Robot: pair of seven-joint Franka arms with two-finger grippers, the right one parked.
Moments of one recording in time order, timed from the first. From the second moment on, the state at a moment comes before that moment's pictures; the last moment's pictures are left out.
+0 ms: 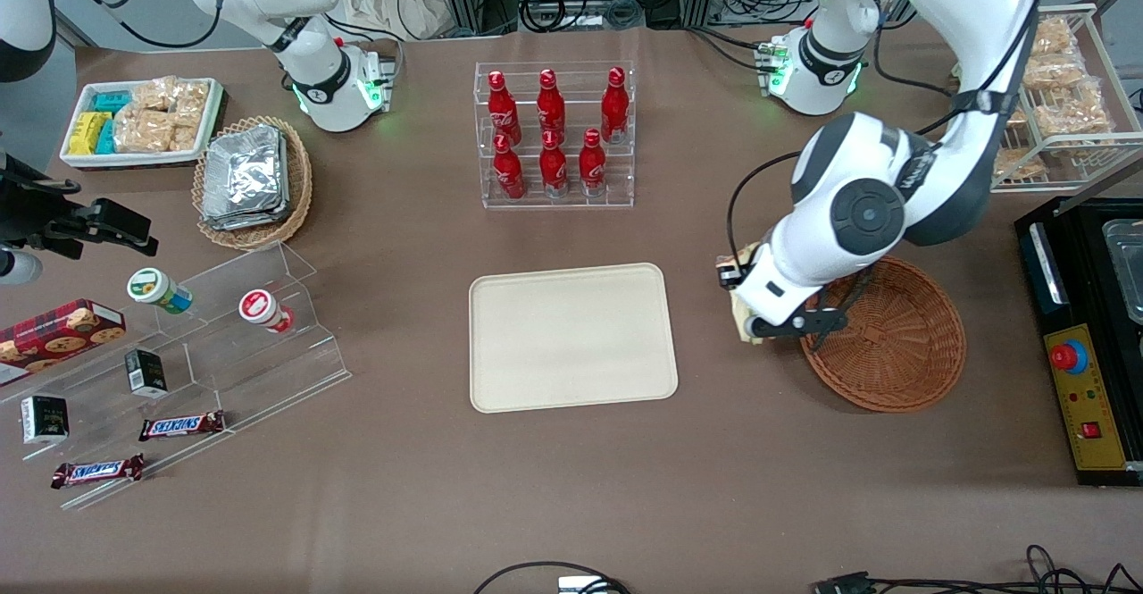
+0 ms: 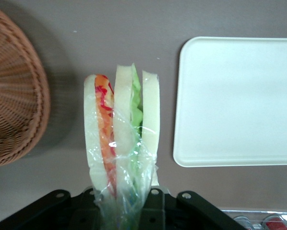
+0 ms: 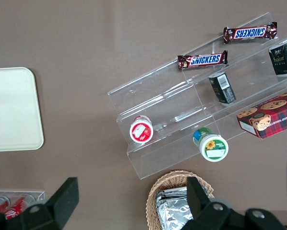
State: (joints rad) arm -0.02 0.36 -0.45 -1.70 0.01 1.89 -0.53
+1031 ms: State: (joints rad) arm -0.22 0.66 -0.46 -1.52 0.20 1.95 -0.73
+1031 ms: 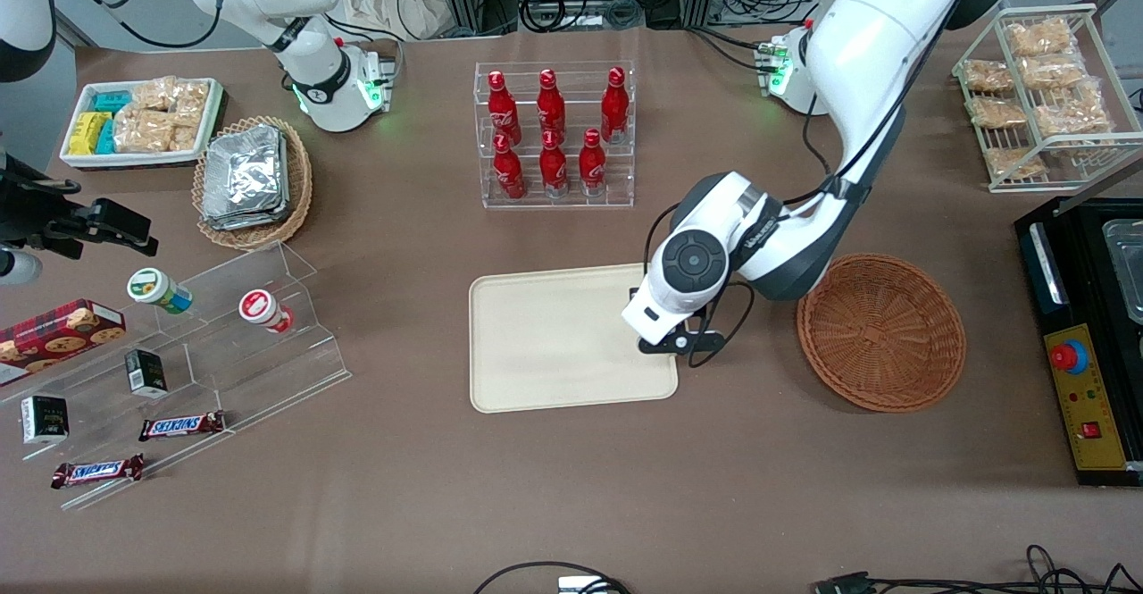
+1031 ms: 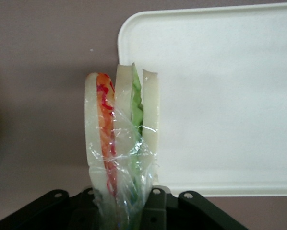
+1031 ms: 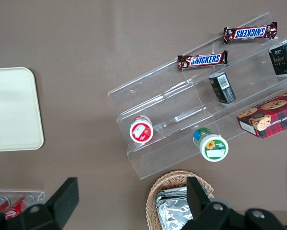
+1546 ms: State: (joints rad) arm -0.25 0.73 -0.45 -1.51 0.20 2.02 -0.75
